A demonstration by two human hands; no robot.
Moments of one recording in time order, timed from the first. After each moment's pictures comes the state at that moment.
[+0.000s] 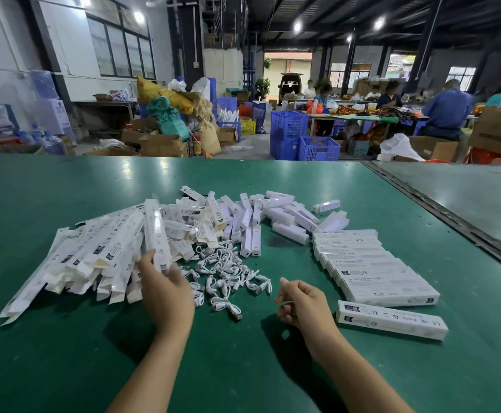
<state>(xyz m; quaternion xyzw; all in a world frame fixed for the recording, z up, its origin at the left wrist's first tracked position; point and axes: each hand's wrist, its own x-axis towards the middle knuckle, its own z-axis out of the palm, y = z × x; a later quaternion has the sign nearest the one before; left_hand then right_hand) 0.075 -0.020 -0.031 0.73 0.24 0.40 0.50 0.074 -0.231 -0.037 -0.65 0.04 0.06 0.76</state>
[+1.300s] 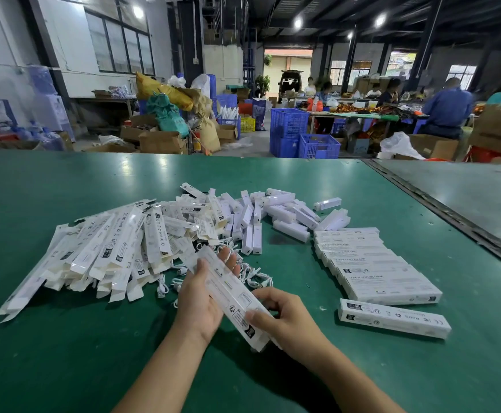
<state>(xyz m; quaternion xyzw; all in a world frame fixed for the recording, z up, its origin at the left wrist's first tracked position) 0.074 -0.051 -0.031 0.32 0.07 0.08 0.94 0.055 -0.218 -0.041 -0.76 -0.19 0.09 0.62</state>
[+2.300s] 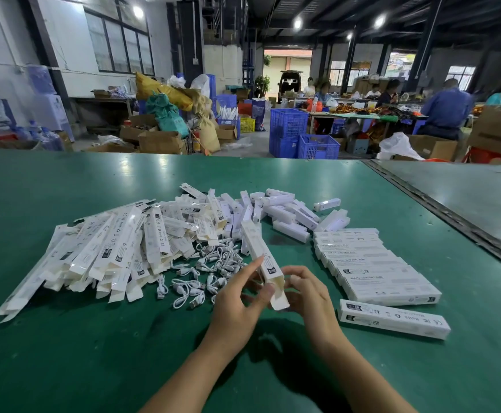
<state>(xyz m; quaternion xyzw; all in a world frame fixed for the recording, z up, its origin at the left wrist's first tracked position) 0.057 -0.083 -0.047 0.78 -0.10 0.17 0.59 0.066 -0.233 -0.029 -0.66 -0.11 -0.01 0.74</state>
